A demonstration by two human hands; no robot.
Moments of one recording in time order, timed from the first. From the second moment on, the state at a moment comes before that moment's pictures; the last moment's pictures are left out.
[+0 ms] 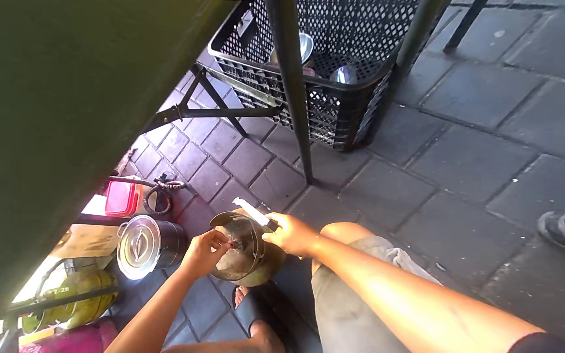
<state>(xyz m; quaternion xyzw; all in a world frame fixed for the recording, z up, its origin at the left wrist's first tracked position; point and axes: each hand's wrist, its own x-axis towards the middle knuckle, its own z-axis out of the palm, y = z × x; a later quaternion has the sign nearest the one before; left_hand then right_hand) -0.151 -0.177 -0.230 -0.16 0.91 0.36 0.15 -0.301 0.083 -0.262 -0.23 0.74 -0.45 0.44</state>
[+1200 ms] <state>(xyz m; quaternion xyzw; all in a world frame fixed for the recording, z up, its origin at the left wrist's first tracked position) -0.181 -0.182 -0.220 -0.18 0.87 0.36 0.28 -0.316 0.076 -0.282 -0.19 0.78 -0.41 0.44</state>
